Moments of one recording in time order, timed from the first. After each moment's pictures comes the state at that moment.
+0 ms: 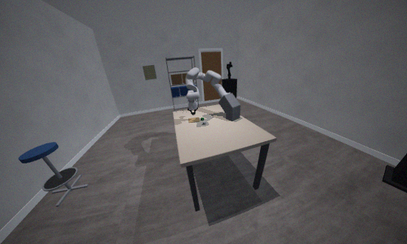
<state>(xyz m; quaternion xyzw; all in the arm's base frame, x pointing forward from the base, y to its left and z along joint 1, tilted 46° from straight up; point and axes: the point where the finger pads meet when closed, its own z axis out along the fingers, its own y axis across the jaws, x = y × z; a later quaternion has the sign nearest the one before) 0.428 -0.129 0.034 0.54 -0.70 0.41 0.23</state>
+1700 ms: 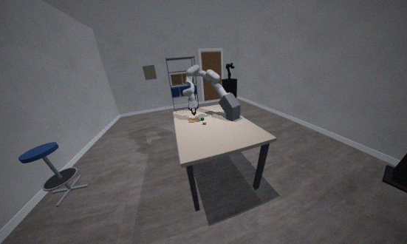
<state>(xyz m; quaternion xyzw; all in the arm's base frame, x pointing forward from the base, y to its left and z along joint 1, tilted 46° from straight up) 0.417 -0.137 0.036 0.64 -0.74 0.22 0.01</state>
